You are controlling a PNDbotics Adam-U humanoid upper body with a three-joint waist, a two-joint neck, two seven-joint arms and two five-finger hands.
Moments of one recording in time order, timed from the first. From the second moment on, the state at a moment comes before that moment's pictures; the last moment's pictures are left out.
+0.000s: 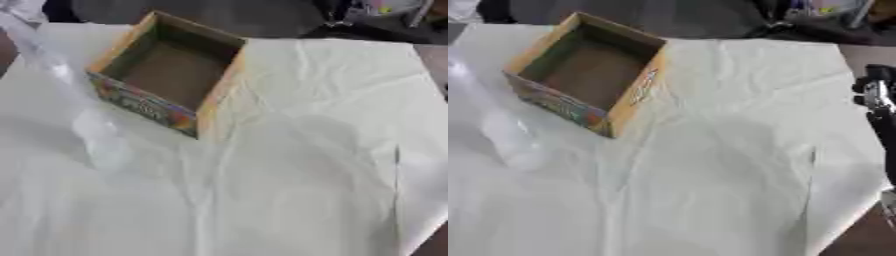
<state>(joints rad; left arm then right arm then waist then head) -0.13 0.56 0.13 -1.98 0.30 -0.01 0.37 -0.11 -0.55 -0.13 -1.99 -0.22 0.04 -0.43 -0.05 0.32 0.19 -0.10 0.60</state>
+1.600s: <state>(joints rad) -0.05 1.03 0.13 -1.99 -0.02 -0.05 -0.02 -0.03 -0.57 -0.14 -1.99 -0.21 0.05 -0.44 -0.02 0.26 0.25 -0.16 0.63</state>
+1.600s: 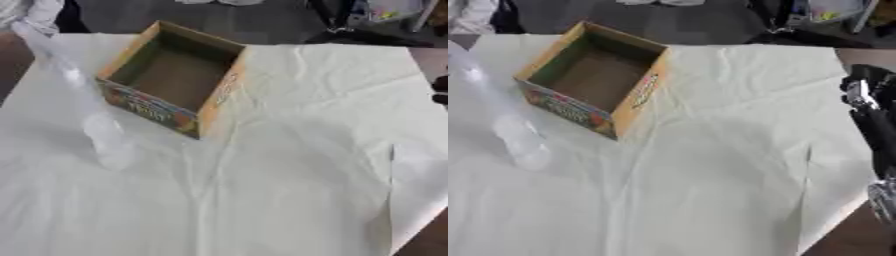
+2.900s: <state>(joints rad) -0.44 1.22 0.00 -1.96 -0.01 -0.01 -0.58 -0.02 -0.57 -0.13 -1.99 -0.21 0.06 -0.44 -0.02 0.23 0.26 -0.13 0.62</state>
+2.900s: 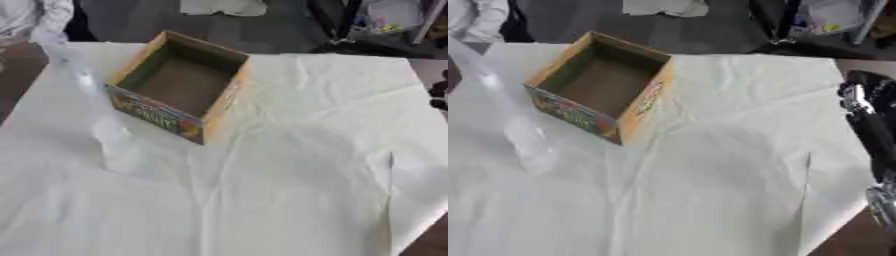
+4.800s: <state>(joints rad) -0.92 1.01 -0.23 -1.70 -0.14 -0.08 -0.77 -0.05 -0.58 -0.10 -1.99 -0.23 0.07 -0.40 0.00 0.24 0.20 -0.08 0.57</state>
